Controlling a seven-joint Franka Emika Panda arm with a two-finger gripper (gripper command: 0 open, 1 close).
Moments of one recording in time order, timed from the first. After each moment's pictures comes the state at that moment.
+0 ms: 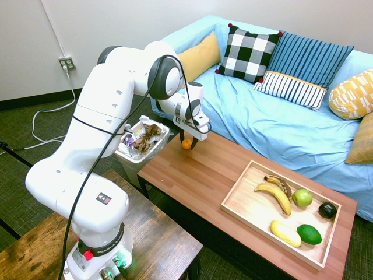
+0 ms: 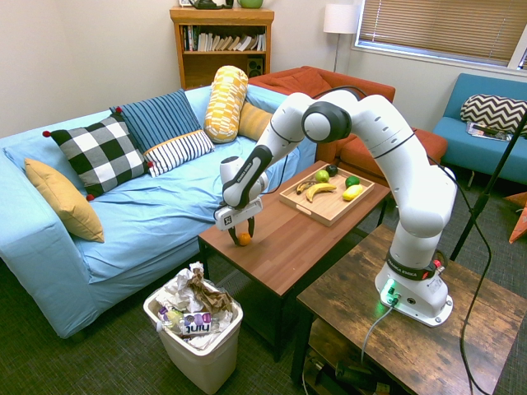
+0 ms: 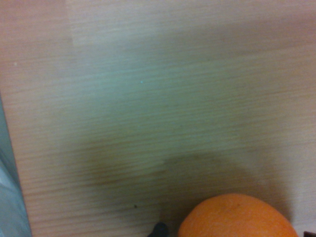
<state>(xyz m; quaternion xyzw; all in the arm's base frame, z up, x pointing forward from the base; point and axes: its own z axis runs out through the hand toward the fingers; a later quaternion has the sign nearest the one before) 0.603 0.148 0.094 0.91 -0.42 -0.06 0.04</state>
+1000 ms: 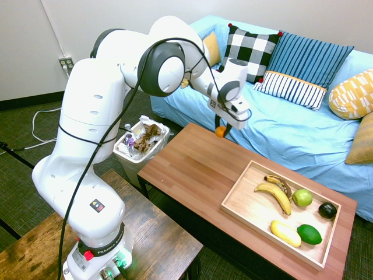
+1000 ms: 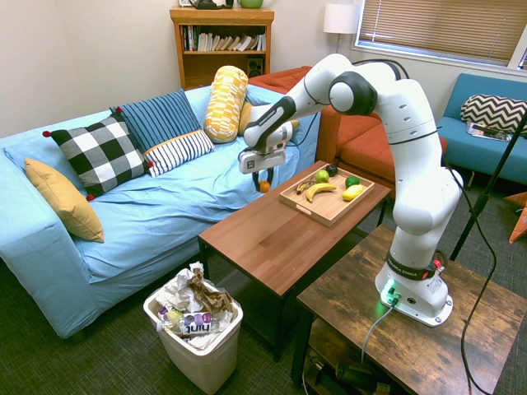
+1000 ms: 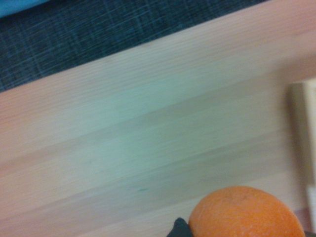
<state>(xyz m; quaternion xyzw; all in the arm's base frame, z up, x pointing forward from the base) 0.627 -0.108 0.255 0.86 -0.51 -0.03 -0.01</state>
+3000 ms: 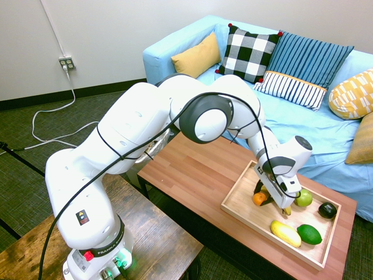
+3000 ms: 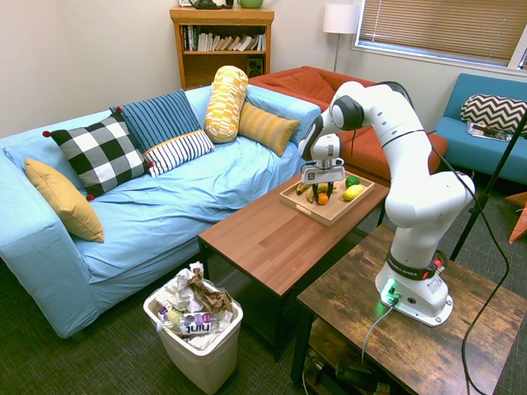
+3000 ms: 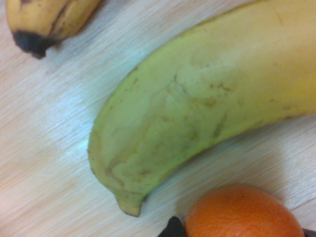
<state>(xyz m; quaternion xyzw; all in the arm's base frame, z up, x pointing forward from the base) 0.553 -0.322 0.097 0.78 -0.61 -0.10 0.01</state>
